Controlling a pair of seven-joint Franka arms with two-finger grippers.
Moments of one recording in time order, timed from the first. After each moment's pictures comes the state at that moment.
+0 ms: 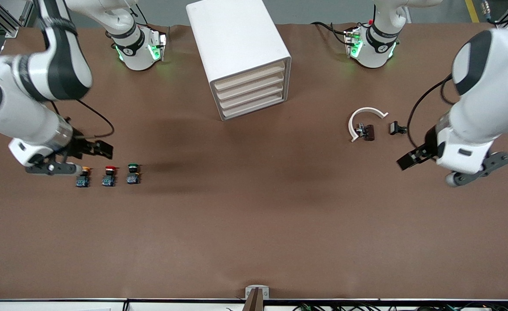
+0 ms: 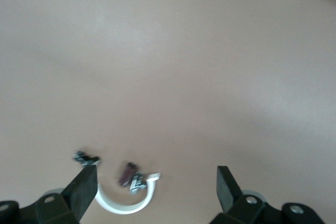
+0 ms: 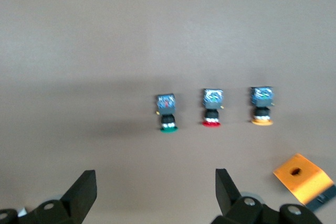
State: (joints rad) left arm -0.09 0.23 -0.11 -1.45 0.08 1.65 -0.58; right arm 0.16 0.09 -0.10 -1.84 0.02 1.88 0.06
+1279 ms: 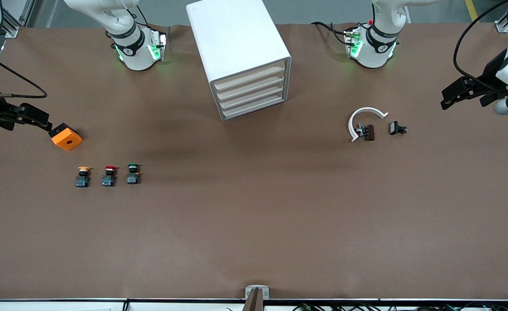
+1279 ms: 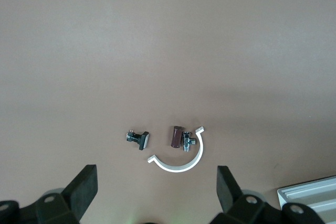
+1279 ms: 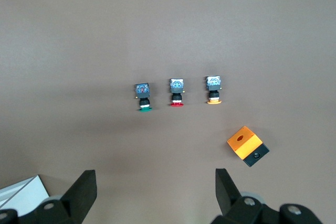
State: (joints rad) left arm 0.02 -0.06 -0.09 -1.61 0.00 1.53 -0.14; right arm 0.08 0.08 -0.10 -1.50 0.00 1.53 0.01
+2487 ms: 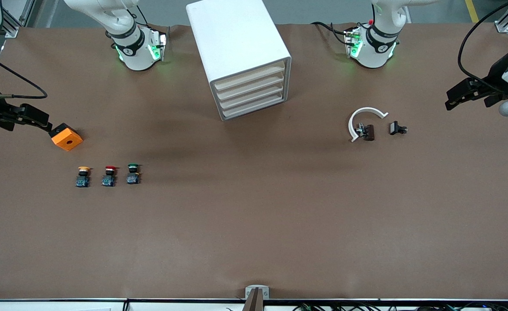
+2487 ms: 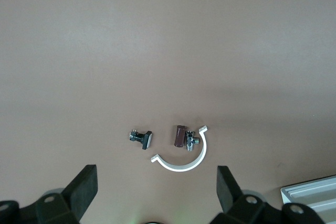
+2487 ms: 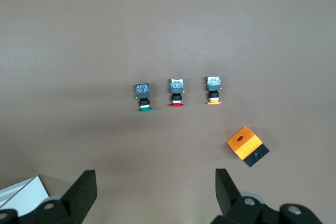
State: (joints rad) left arm 0.04 -0.05 -0.09 -1.61 0.00 1.53 -0.12; right arm 0.08 0.08 -0.10 -1.50 0.00 1.53 0.01
